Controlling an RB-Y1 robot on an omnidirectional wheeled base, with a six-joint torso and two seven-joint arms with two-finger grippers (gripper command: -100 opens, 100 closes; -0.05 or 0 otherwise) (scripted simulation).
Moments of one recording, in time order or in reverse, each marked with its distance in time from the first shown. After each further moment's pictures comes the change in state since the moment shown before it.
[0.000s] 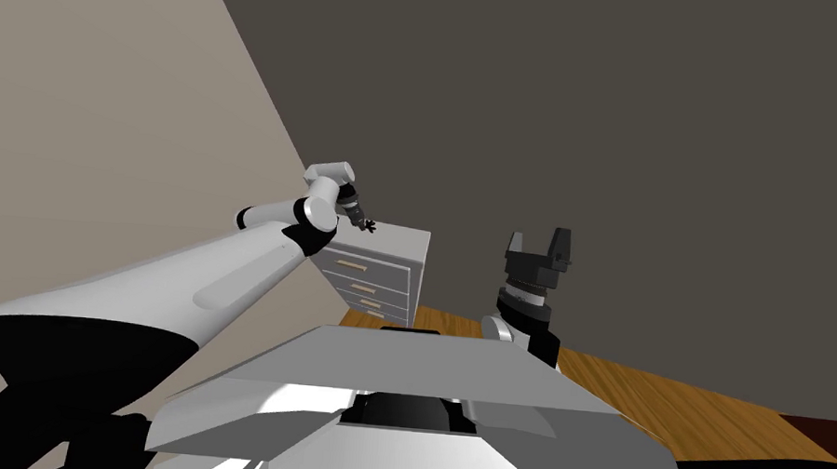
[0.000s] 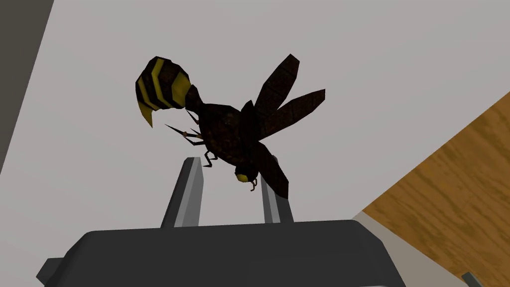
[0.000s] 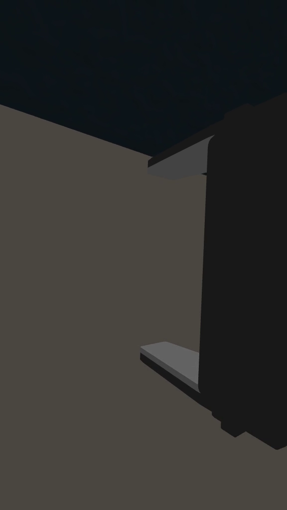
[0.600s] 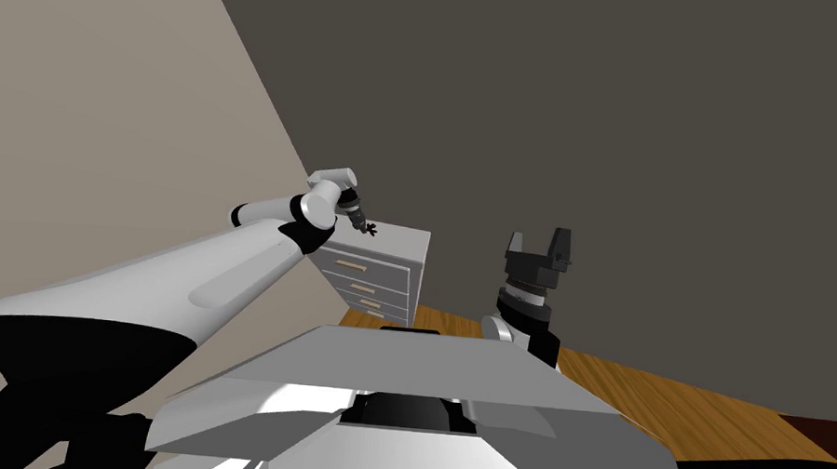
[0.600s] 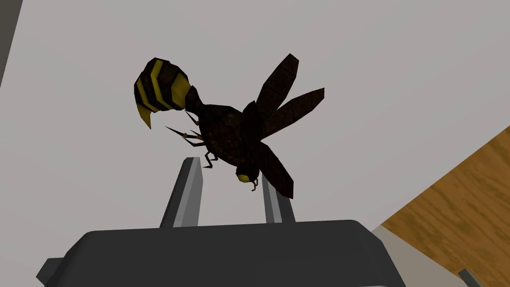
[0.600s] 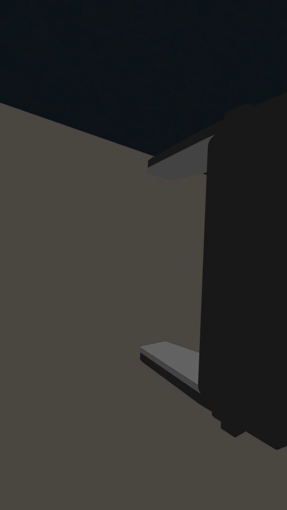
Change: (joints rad) left arm -0.017 0.017 -0.005 0.125 0.005 -0.082 0.000; right arm 0.000 0.000 0.000 0.000 0.000 0.000 0.000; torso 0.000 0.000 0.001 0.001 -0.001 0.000
